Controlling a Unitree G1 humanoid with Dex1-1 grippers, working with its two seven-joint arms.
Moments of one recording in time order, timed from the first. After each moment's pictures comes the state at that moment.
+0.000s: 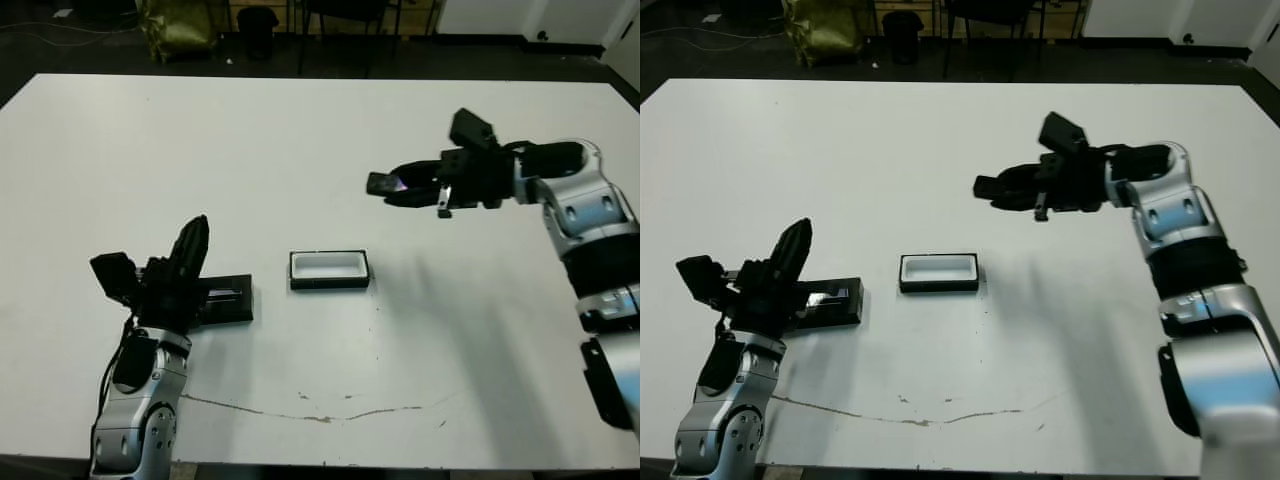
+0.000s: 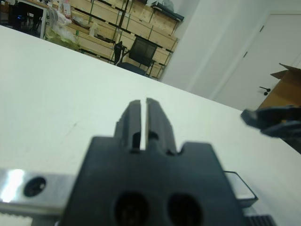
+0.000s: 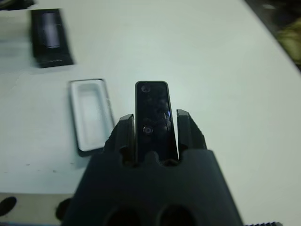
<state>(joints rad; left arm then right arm) 0.07 0.05 0.08 -0.27 -0.39 0.11 -0.16 -0.97 -0.50 0.30 0.70 0.03 0.11 1.28</state>
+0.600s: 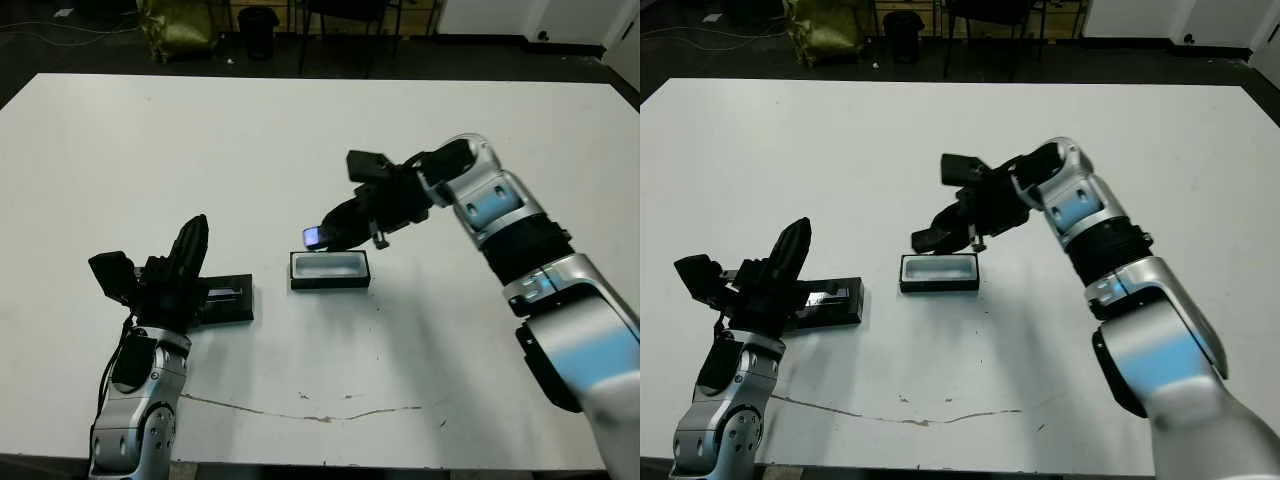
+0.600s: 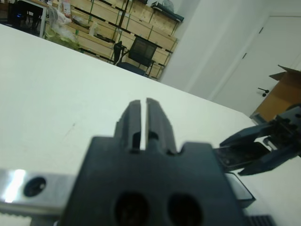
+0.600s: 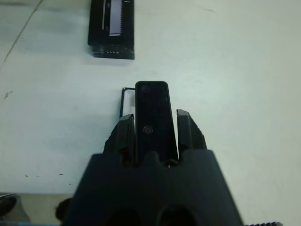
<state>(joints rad) 0.07 0.05 0.08 -0.27 -0.40 0.11 -0.16 -1.04 -0.34 0.47 0.71 -0.10 0.14 1.41</state>
